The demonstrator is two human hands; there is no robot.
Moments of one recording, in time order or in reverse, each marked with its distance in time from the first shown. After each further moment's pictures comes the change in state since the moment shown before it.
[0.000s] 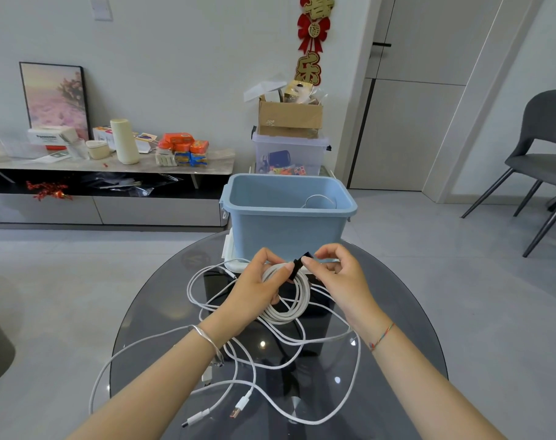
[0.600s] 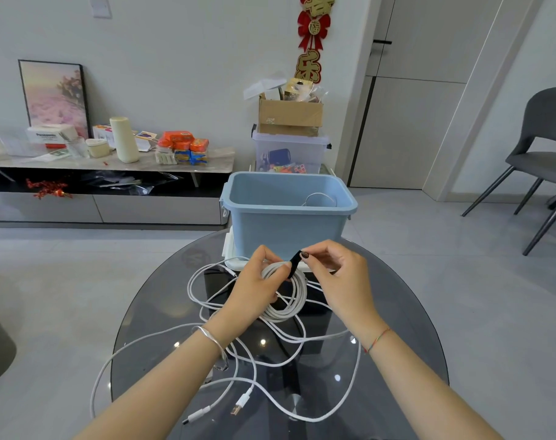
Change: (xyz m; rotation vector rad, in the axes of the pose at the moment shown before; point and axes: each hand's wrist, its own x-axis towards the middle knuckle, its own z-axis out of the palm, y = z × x) left_hand 0.002 -0.002 0.005 0.031 0.104 -0.032; right_hand -0.012 -0.009 0.001 -0.198 0.013 -0.406
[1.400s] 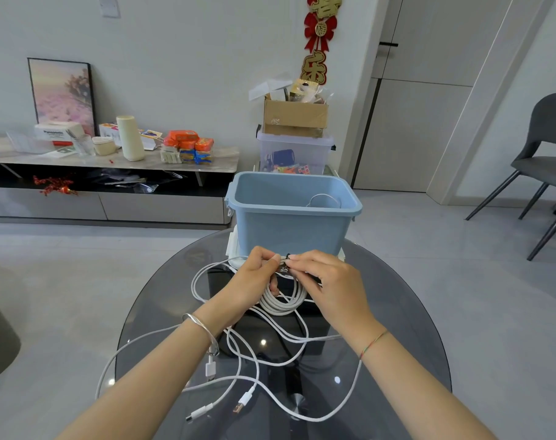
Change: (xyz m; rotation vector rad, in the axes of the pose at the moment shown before) left_hand 0.005 0.005 -0.016 0.002 -0.092 -0.099; right_hand -0.005 0.007 0.011 -0.411 -0.079 -0.455
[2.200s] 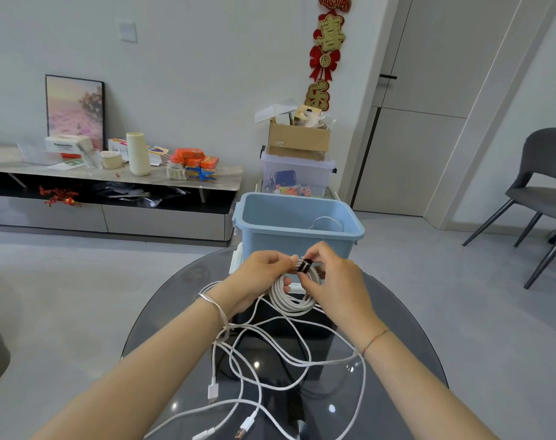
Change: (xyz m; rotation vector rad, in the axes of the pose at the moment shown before) left_hand 0.018 0.035 -0.012 -0.064 -0.094 -0.049; right_hand 0.036 -0.012 -0.015 -0.021 -0.128 0.298
